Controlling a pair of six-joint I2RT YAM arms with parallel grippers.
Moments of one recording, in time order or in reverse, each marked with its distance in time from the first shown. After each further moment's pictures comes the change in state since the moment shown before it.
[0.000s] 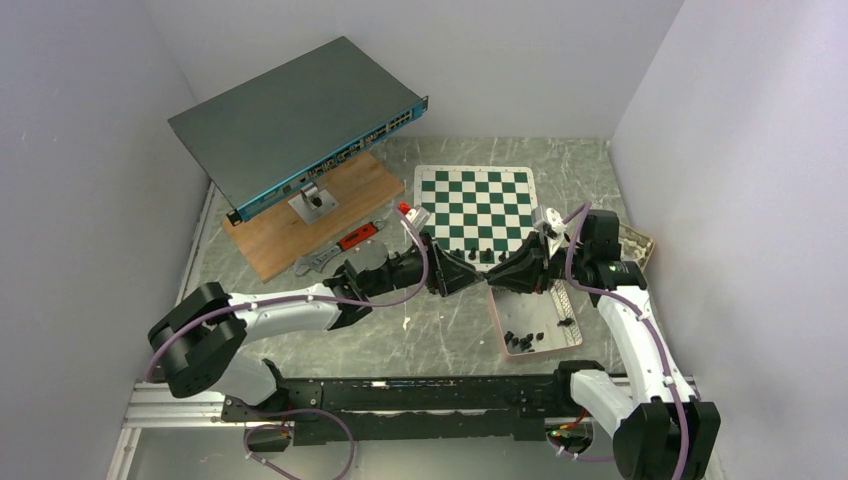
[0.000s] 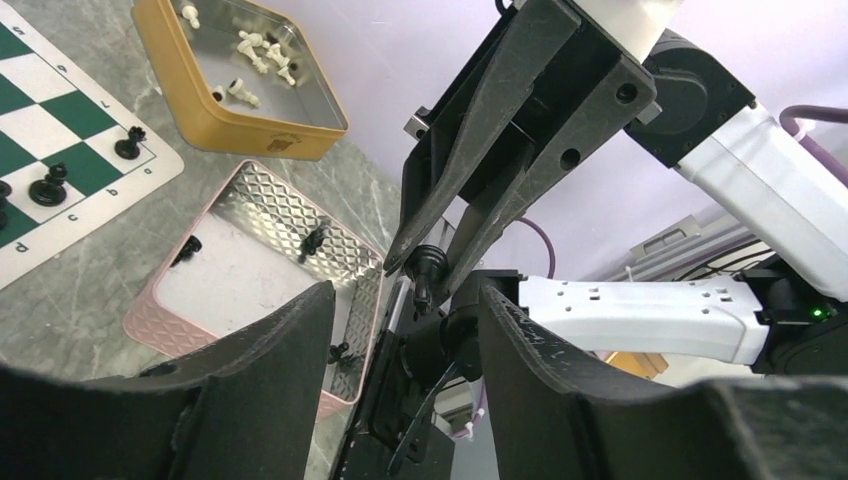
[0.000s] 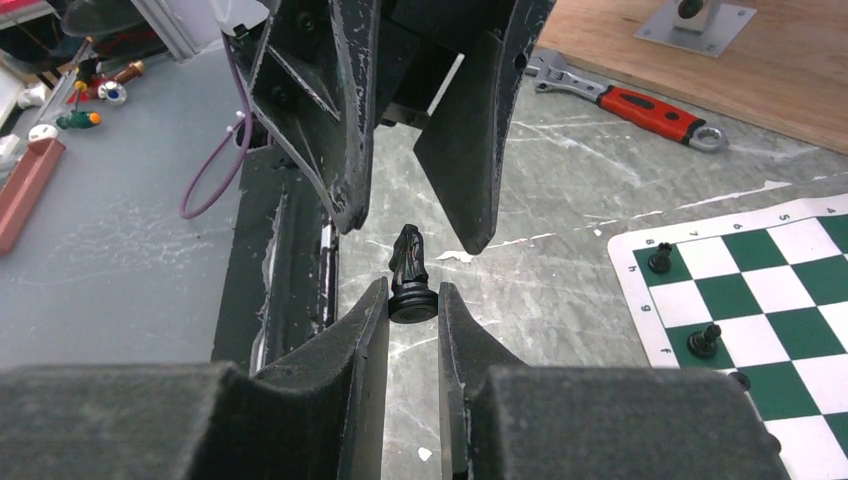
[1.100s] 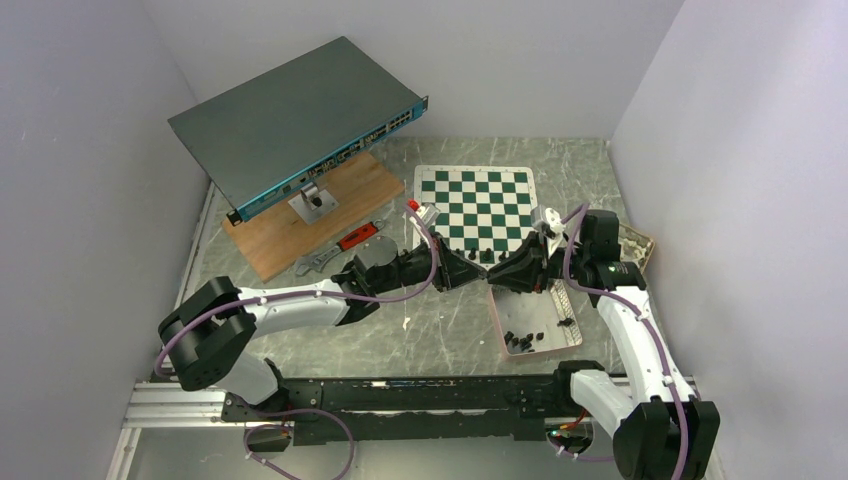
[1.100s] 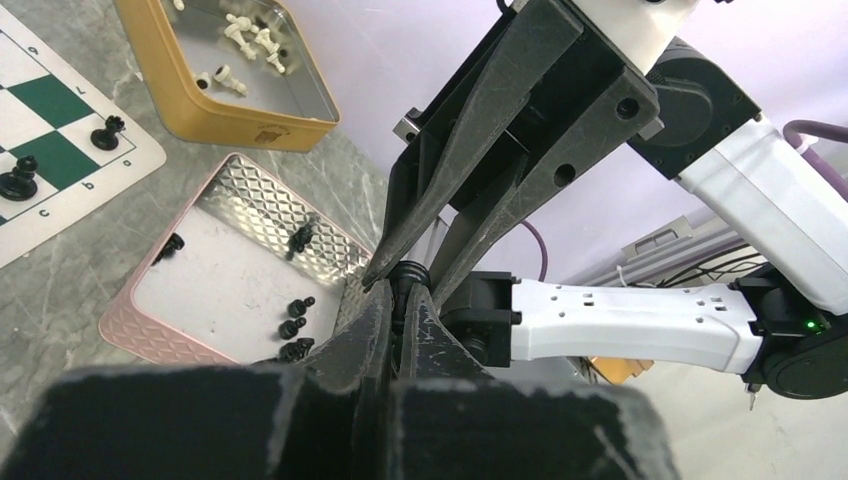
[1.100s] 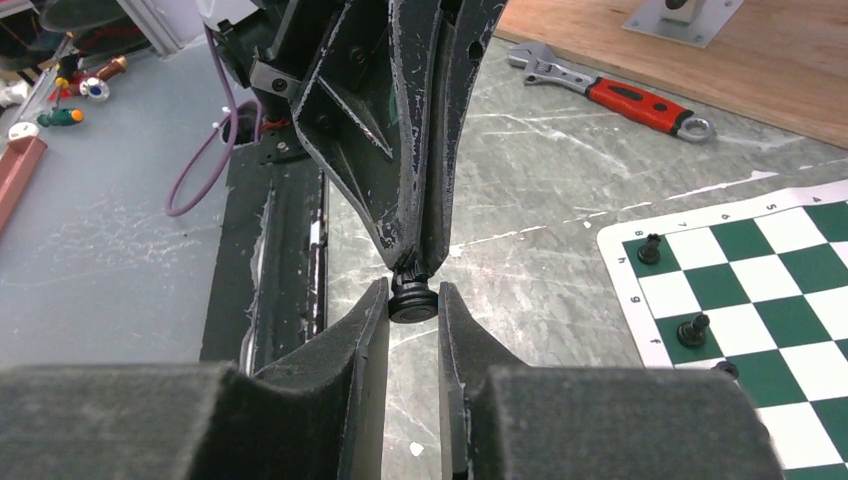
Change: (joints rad) left arm -0.013 0.060 0.061 -0.020 0.011 -0.036; right arm 0.000 0.000 -0.010 0.031 0.024 0.020
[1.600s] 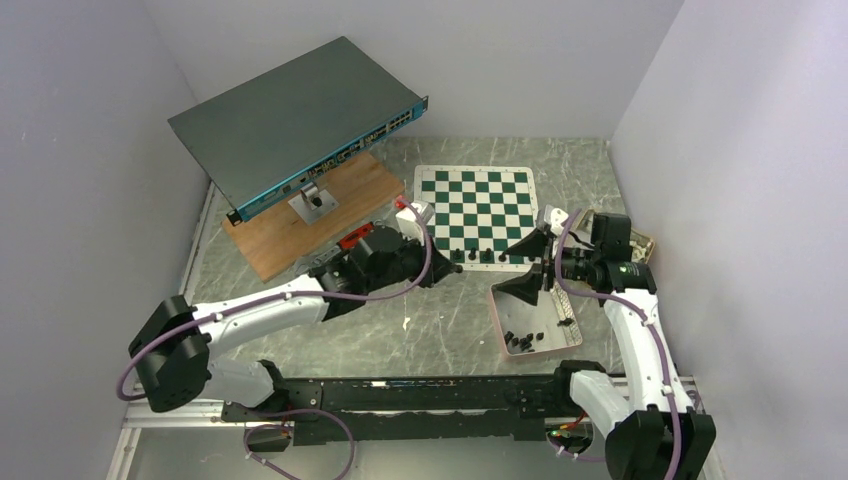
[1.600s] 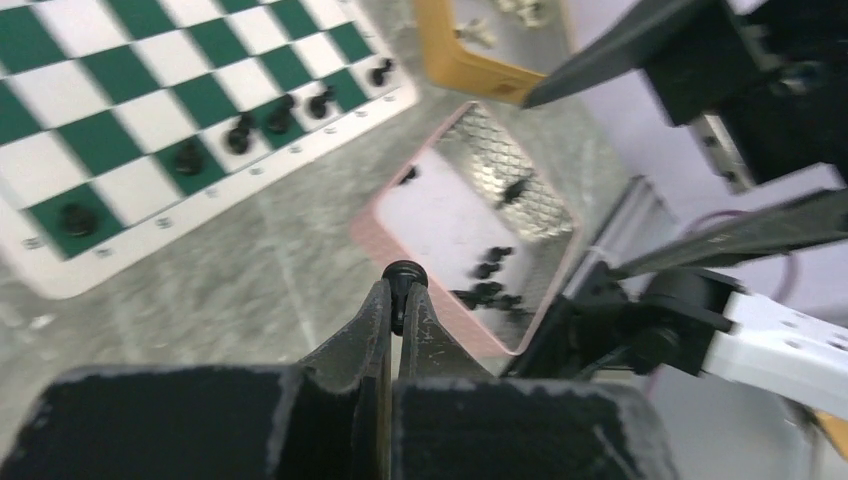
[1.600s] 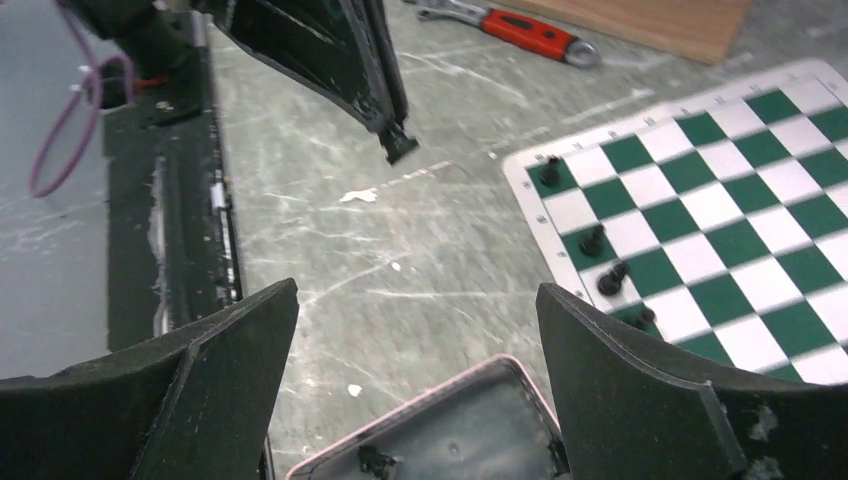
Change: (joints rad) left arm 0.006 -0.164 0.076 -0.557 -0.241 0.236; right arm -0.074 -0.024 0.045 -0.175 0.154 -0.179
